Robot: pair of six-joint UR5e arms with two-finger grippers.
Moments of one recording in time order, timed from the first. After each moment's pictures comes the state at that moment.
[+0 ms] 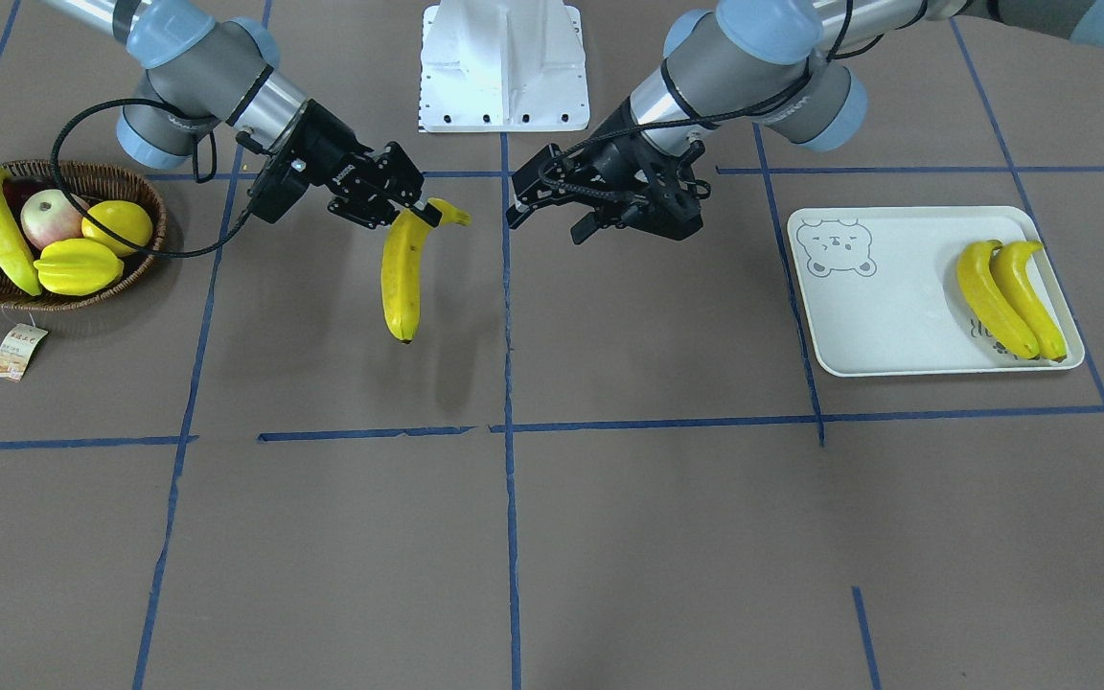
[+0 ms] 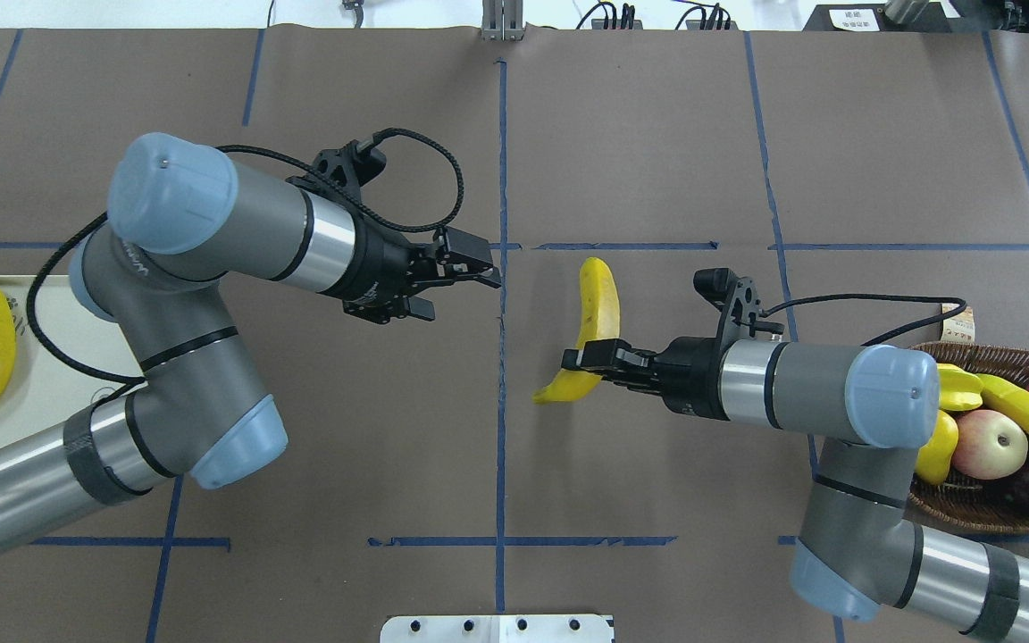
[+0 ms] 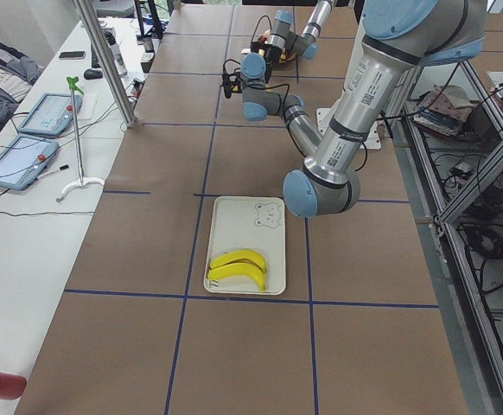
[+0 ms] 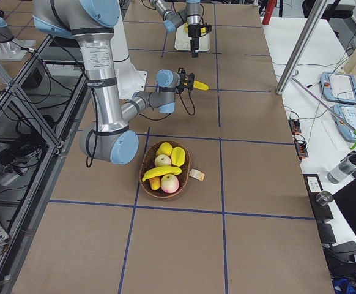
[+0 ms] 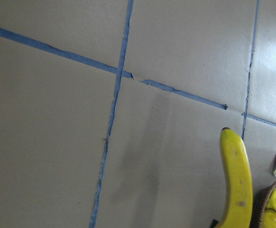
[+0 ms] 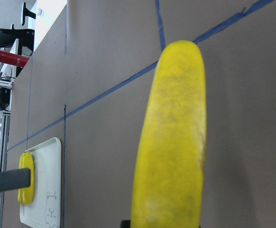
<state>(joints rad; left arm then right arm) -0.61 -2.17 -1.70 -2.26 -2.06 -1.64 0.42 -1.31 1.74 -0.38 1.69 1.65</state>
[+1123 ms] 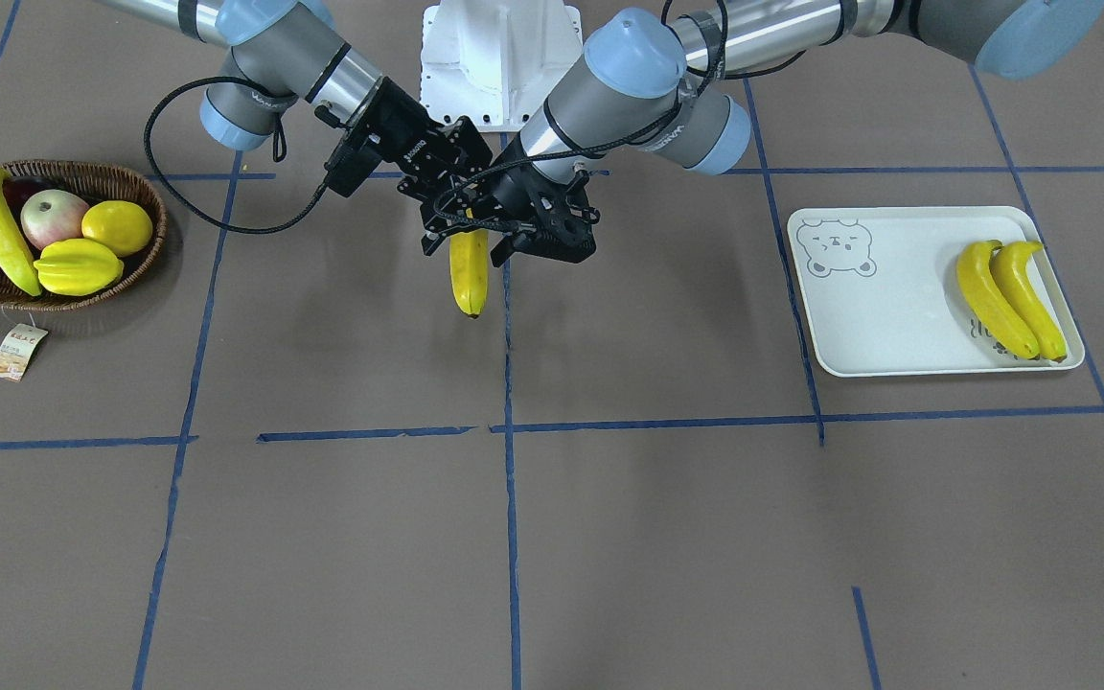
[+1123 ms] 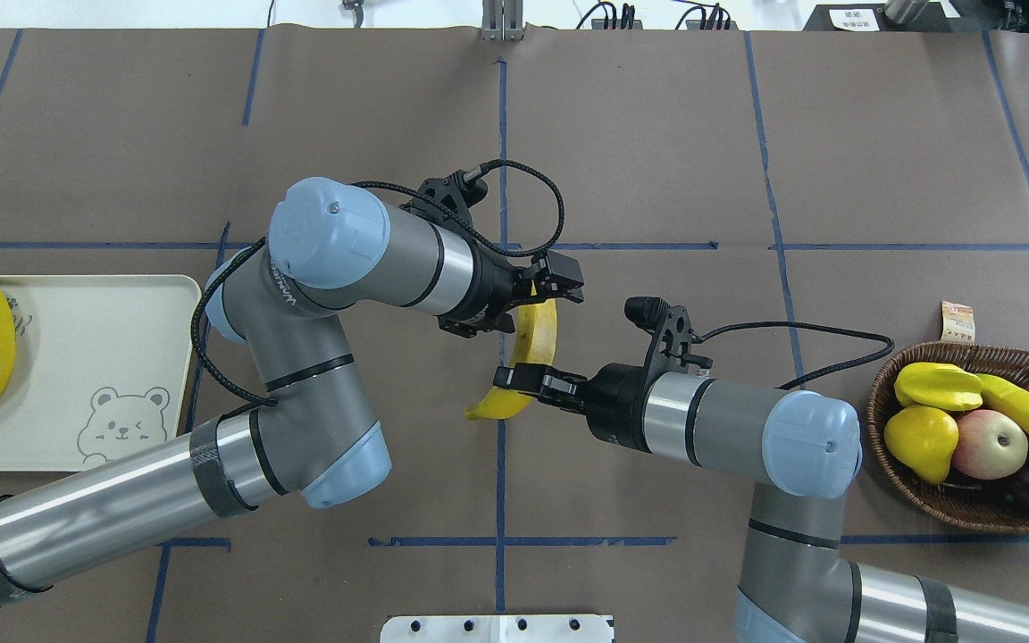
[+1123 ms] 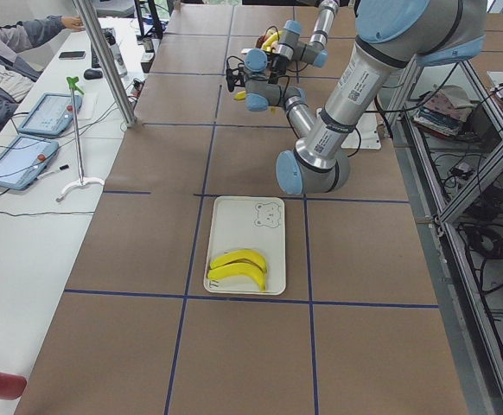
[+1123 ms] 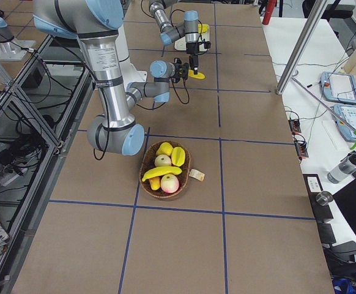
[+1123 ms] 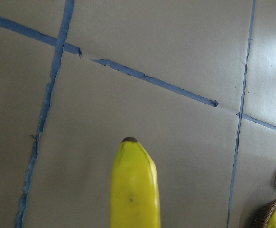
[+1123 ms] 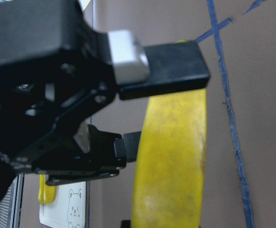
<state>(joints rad) -0.51 -2.32 -1.53 -2.27 -1.93 -1.65 0.32 -1.22 1.73 -0.43 1.54 1.64</state>
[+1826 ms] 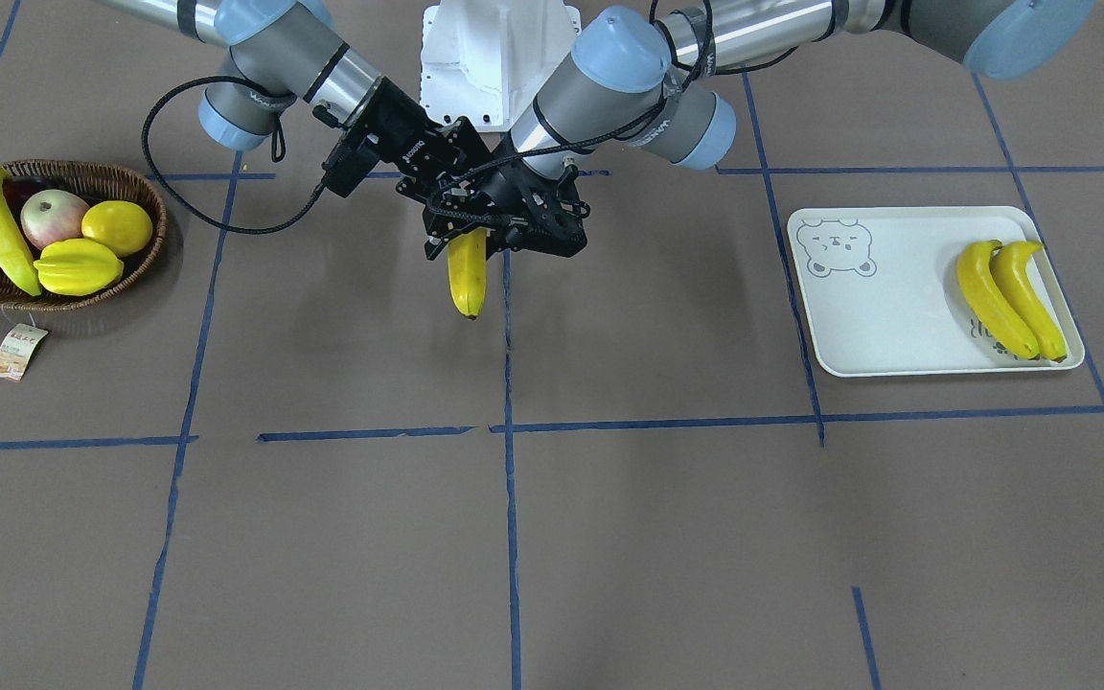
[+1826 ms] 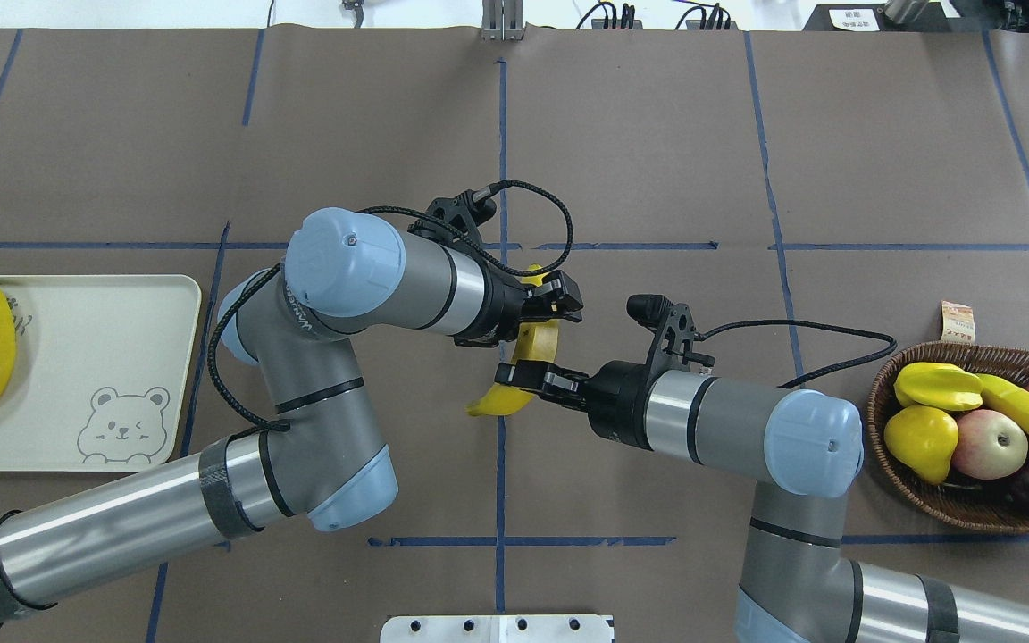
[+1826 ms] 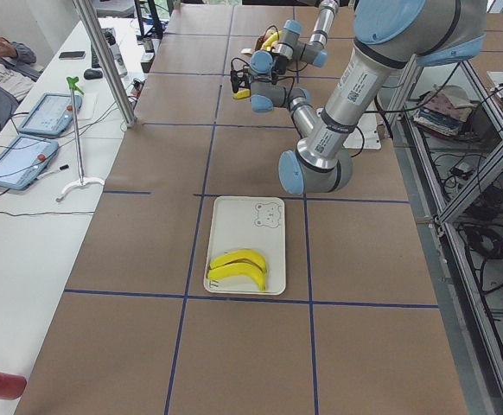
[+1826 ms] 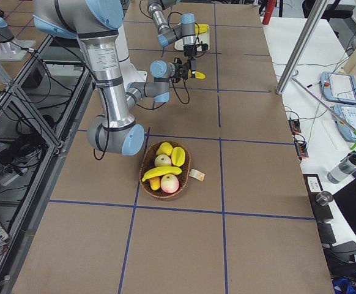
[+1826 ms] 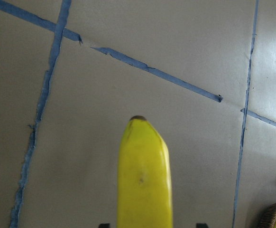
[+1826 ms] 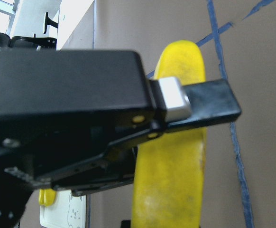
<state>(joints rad) -0.49 -2.31 -1.53 -2.27 -1.88 -1.65 0.33 -1.22 1.73 -0.42 1.54 1.64</state>
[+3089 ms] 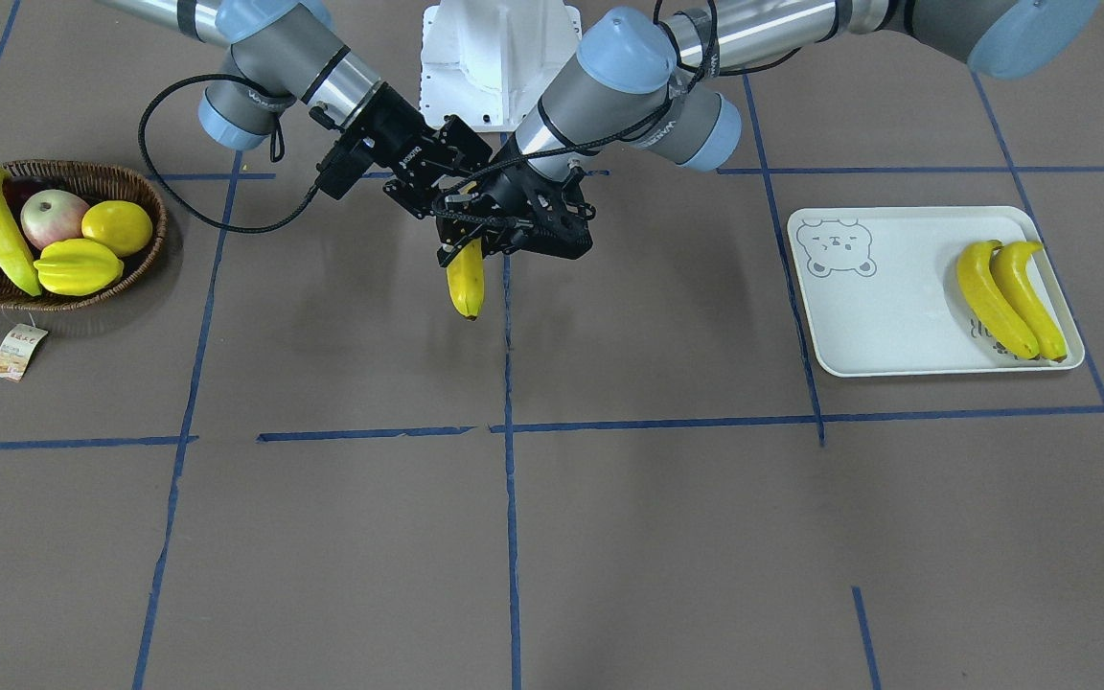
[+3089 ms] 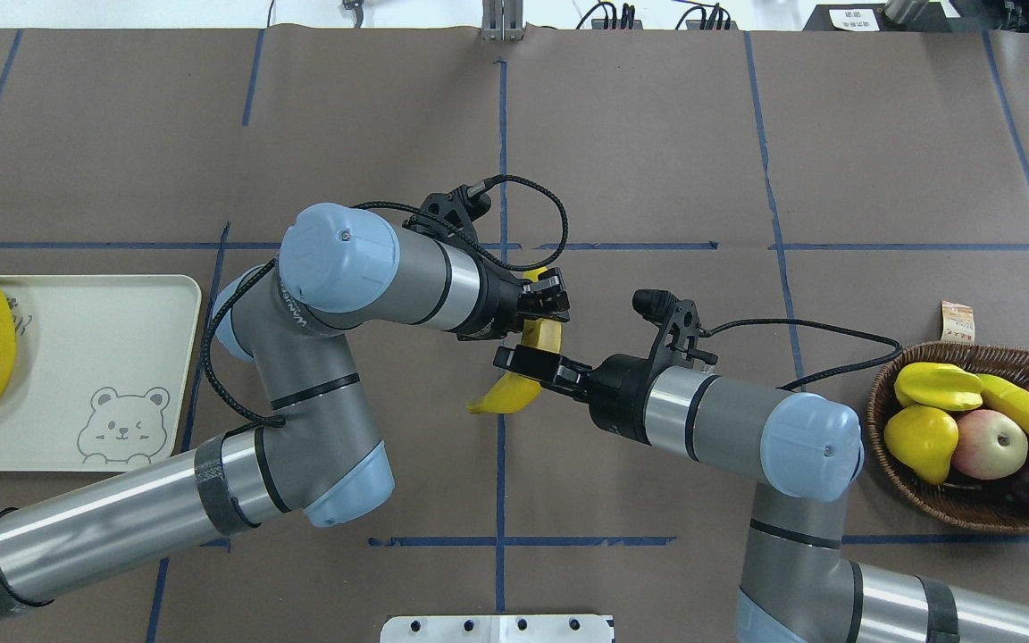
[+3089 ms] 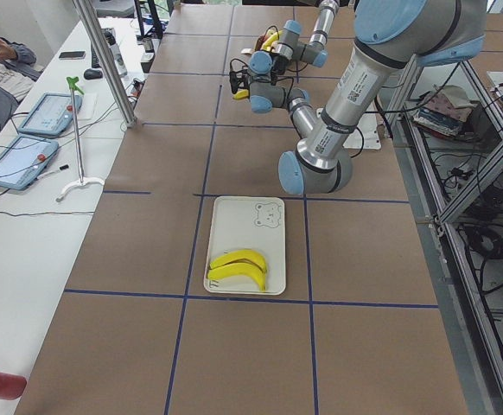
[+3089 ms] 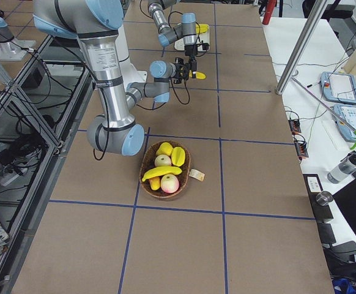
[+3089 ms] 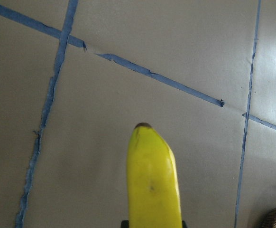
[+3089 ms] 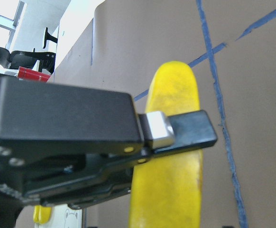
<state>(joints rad) -0.50 -2.31 -1.54 -2.27 -1.88 -1.65 0.33 -1.22 1.73 -0.45 1.48 1.64</state>
